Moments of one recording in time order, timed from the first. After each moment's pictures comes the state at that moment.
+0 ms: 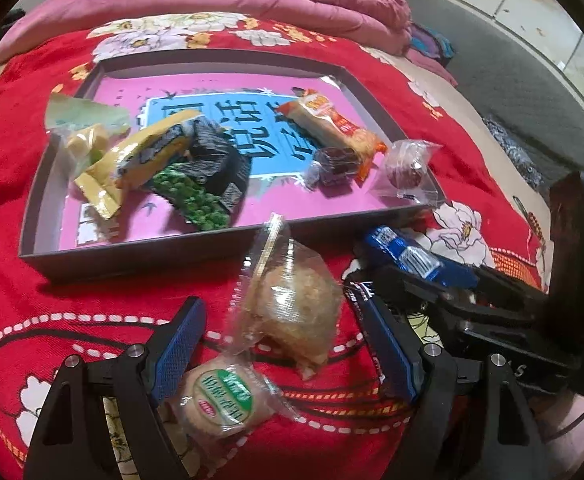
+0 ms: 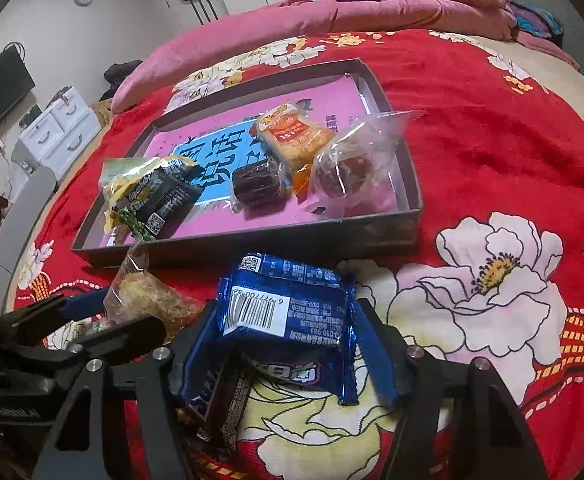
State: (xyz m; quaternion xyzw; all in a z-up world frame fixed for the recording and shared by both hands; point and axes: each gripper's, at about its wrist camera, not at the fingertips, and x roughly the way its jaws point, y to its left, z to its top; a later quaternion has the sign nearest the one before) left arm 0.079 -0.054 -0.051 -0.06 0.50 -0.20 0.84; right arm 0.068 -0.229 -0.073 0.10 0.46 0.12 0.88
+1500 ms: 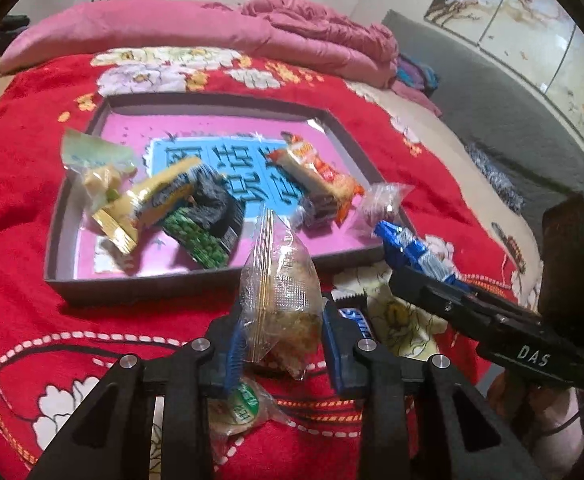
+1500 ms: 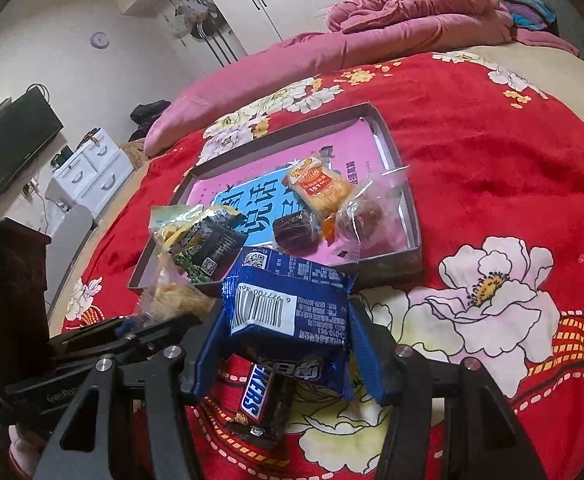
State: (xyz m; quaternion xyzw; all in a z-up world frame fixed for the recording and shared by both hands) left arm 0.071 -0.034 -0.023 -0.09 0.44 -0.21 0.87; right arm 0.053 -0.241 -0.041 0.16 0.40 0.16 0.89
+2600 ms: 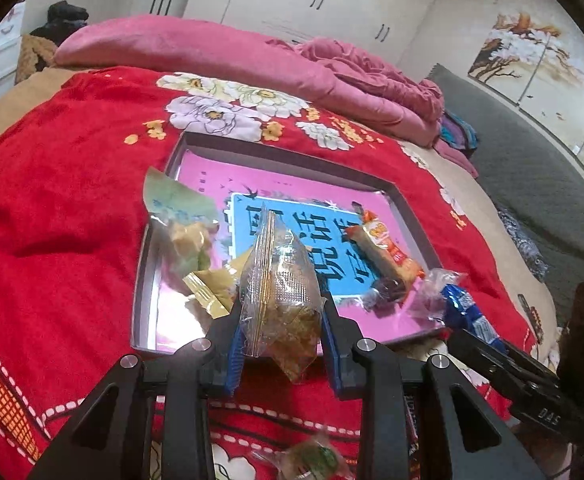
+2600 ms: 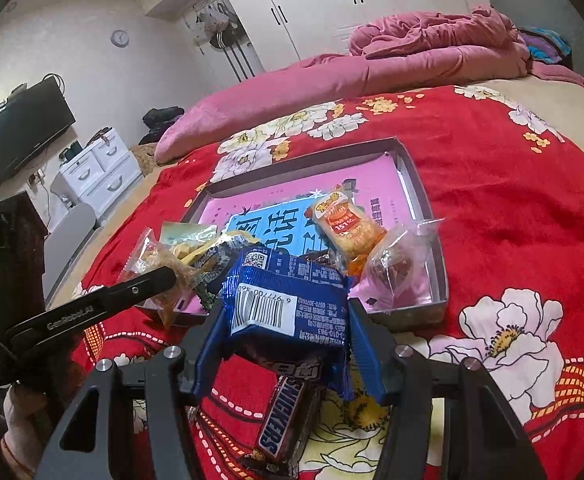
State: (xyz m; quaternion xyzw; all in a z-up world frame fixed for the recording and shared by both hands) left arm 0.104 0.016 -0.017 -0.15 0.40 -0.13 0.90; right arm 0.065 -0.223 -0.026 0.13 0.36 0.17 0.91
